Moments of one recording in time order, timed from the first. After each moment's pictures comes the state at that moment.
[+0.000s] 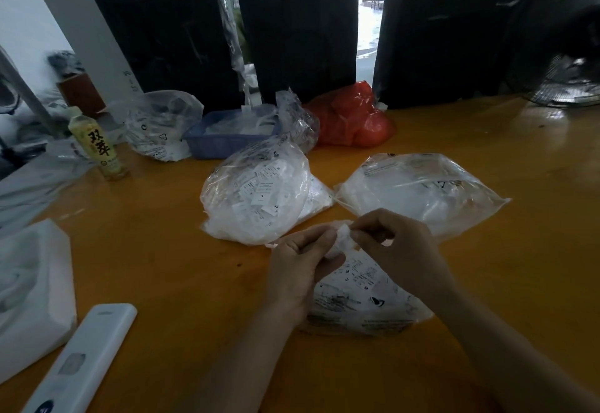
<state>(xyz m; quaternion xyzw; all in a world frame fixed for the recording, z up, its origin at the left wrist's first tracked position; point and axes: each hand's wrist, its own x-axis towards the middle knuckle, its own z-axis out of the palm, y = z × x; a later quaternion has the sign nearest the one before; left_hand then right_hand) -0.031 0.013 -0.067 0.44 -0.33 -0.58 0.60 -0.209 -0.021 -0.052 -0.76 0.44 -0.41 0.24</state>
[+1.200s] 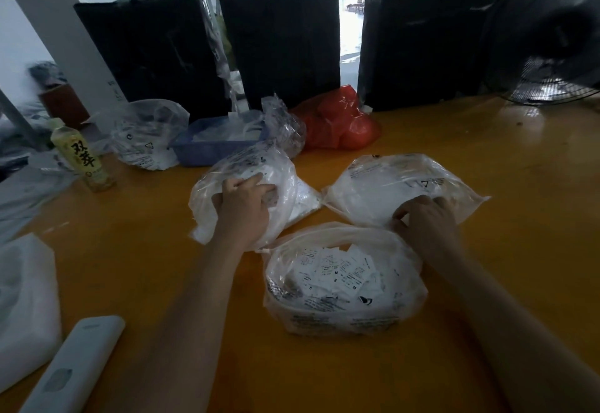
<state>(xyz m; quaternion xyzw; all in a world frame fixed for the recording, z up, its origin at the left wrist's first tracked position) 0.052 -0.078 -0.037 0.72 -0.66 0.04 0.19 -0.272 -0.097 -0.085 -0.74 0.65 -0.18 0.00</state>
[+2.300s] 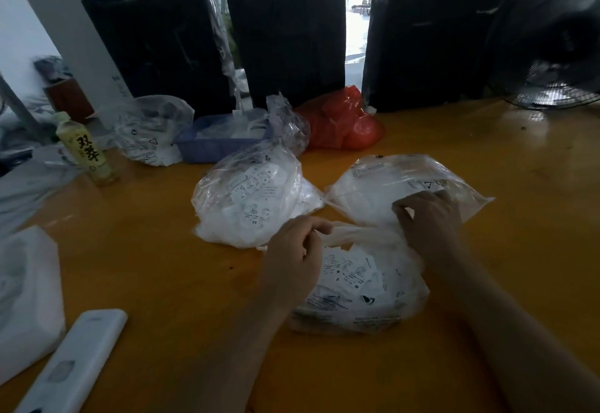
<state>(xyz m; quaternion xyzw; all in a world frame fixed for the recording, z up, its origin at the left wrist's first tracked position) -0.022 0.000 -0.070 0.52 -0.70 -0.11 0.48 -0.267 -0.094 -0.080 -0.73 0.63 -0.26 -0.02</state>
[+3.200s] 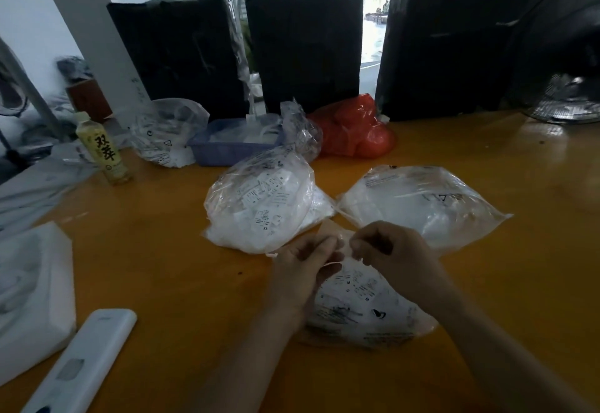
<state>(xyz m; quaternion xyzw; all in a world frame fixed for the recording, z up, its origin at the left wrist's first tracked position) -0.029 0.008 -0.066 0.43 -0.35 -0.57 0.61 -0.209 -0.030 -0.052 -0.75 0.44 -0.38 0.32</state>
